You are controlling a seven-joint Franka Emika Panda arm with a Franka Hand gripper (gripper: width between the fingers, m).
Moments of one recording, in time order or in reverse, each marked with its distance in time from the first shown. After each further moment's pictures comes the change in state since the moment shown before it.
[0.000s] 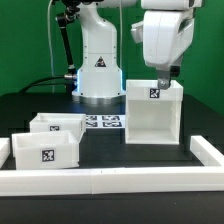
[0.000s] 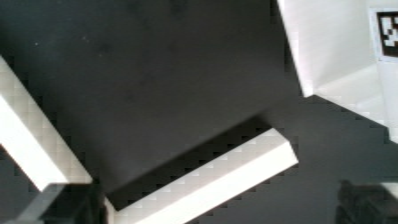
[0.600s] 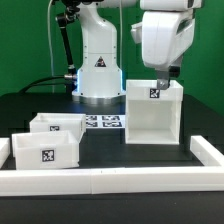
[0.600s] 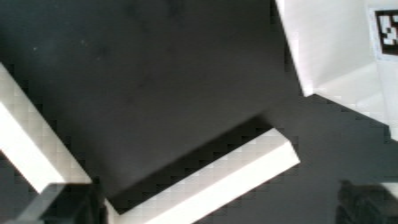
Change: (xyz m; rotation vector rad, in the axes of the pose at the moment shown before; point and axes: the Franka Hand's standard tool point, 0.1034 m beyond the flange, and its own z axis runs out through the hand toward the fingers) arm -0.004 -0.003 0.000 -0.011 0.005 0.055
